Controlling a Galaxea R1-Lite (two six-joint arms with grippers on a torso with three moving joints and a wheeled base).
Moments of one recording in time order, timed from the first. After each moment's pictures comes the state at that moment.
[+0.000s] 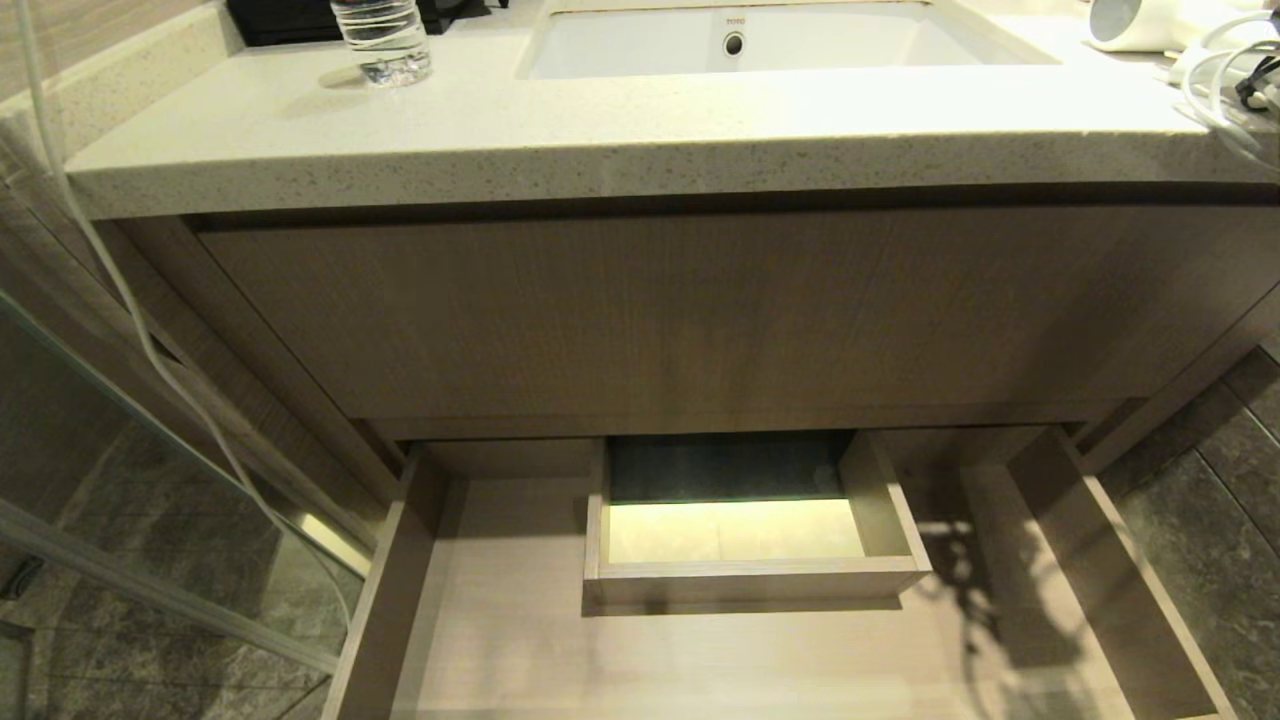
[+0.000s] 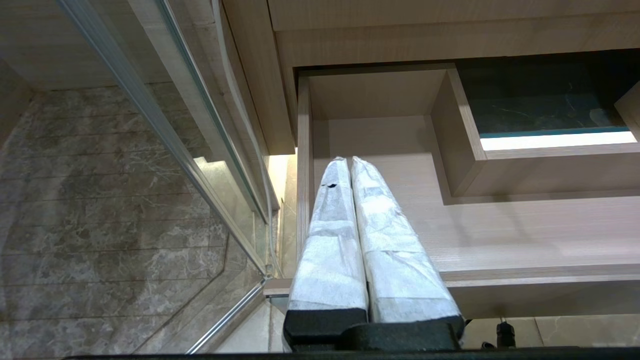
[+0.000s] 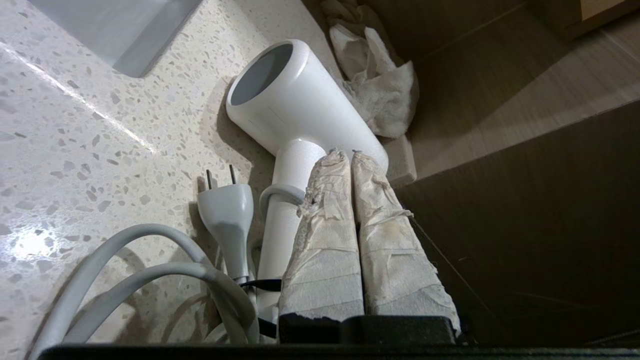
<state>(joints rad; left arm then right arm) 0.00 0.00 0.00 0.00 0.00 0.02 -0.20 1.66 -1.87 -0.07 0.10 -0.94</state>
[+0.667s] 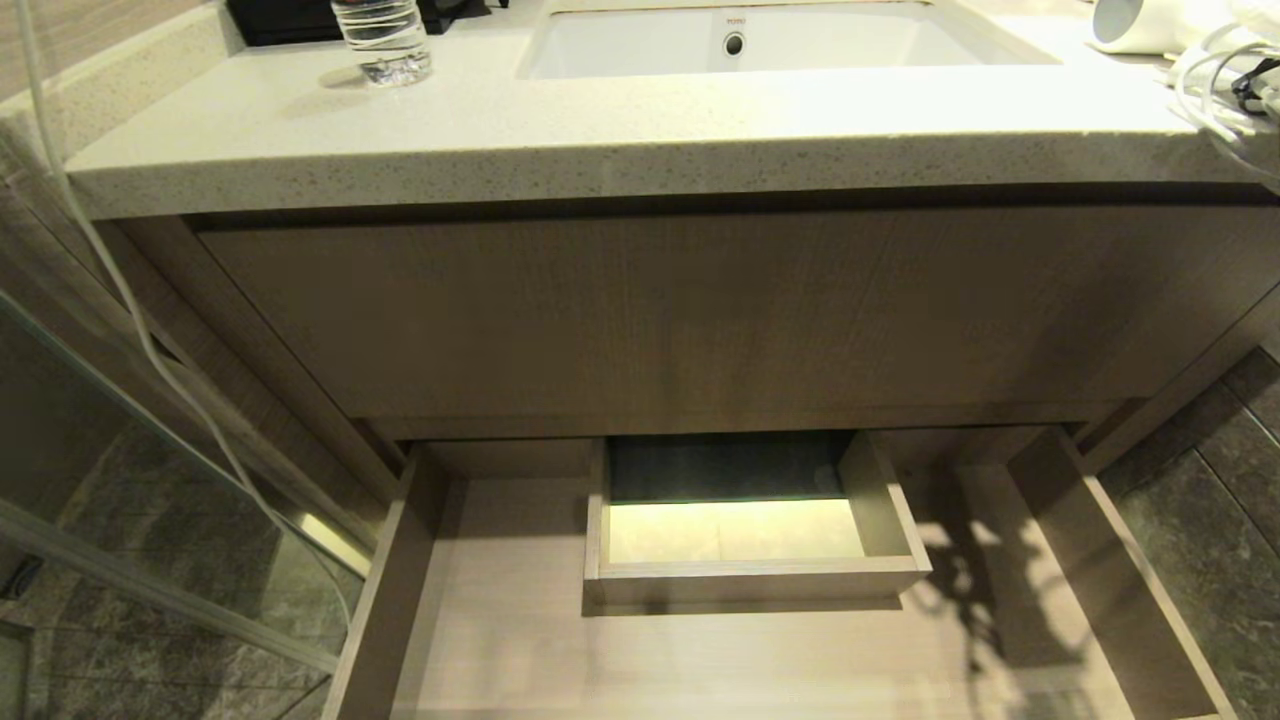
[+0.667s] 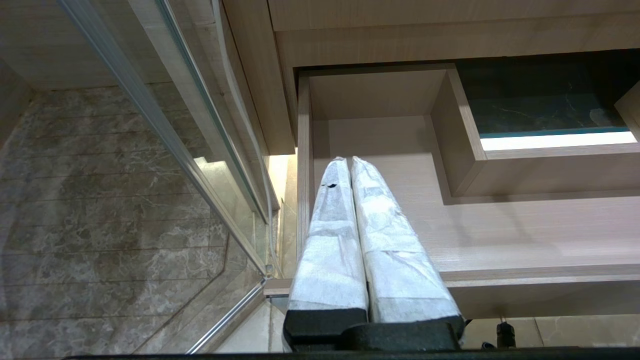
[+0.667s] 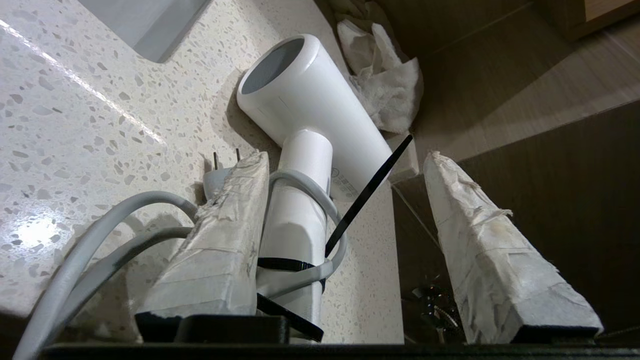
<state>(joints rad) 0.00 0.00 0.00 0.00 0.00 0.02 -0.20 1.61 -1.81 -0.06 0.10 -0.96</state>
